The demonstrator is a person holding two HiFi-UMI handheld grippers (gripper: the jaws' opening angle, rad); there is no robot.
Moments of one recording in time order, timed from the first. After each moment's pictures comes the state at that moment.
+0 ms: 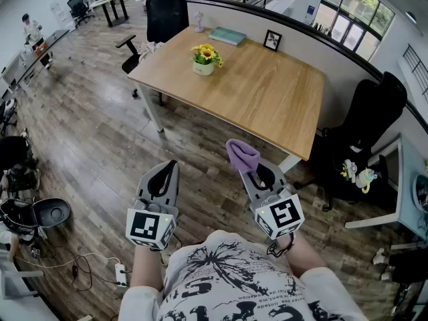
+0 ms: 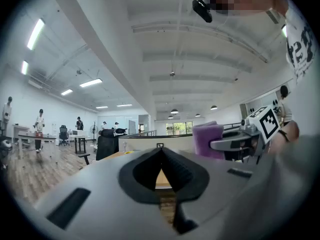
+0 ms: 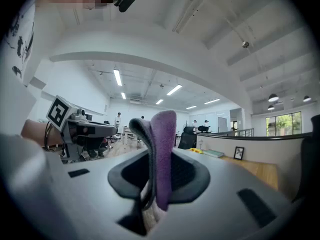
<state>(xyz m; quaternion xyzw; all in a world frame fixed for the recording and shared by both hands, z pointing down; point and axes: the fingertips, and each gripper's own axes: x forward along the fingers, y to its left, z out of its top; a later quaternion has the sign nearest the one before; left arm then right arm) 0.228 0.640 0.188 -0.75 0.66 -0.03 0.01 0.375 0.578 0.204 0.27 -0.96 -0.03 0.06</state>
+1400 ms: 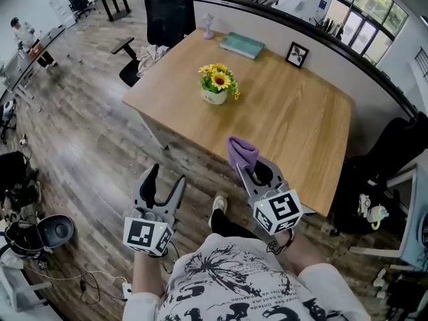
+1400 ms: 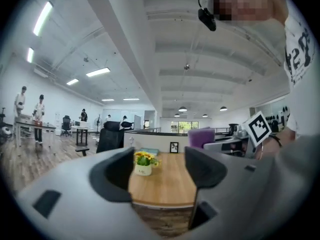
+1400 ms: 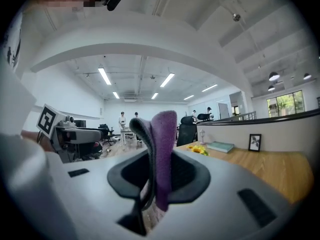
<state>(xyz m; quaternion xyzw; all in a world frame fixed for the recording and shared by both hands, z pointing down) 0.088 0.398 0.230 -0.73 0.68 -0.02 -0.04 0.234 0.301 0.254 0.26 -0.96 0.06 0.07</state>
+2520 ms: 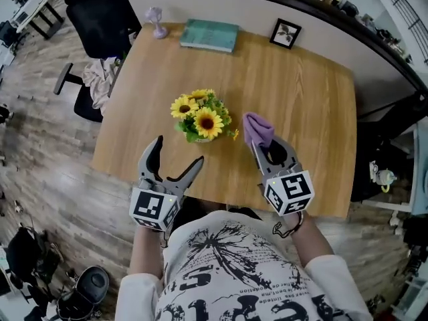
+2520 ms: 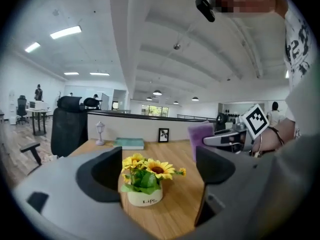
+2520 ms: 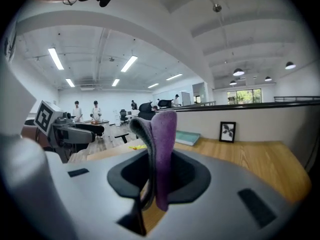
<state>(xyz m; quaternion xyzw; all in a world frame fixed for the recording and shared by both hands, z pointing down) 0.005 0.054 0.303 -0.85 0.50 -0.09 -0.10 0.184 0.024 0.322 0.46 -0.87 0.13 0.13</state>
